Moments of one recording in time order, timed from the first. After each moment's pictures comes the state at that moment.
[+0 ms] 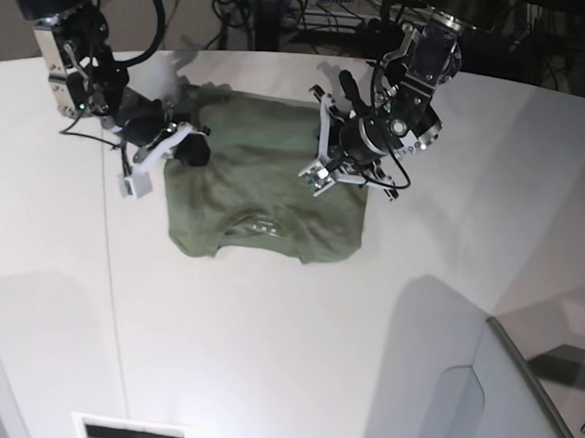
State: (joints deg) left arm 7.9 -8.3 14.5 81.7 16.3 -28.1 31.3; right arm -7.1 15.1 -14.9 65.9 44.8 17.4 -25.7
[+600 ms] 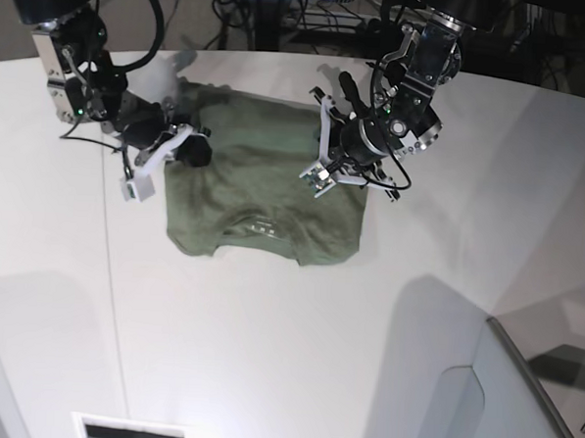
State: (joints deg) left arm 8.3 -8.2 14.5 82.2 16.5 -27.9 31.5; right arm -5.5 15.3 -14.9 65.5 44.7 17.8 -28.2
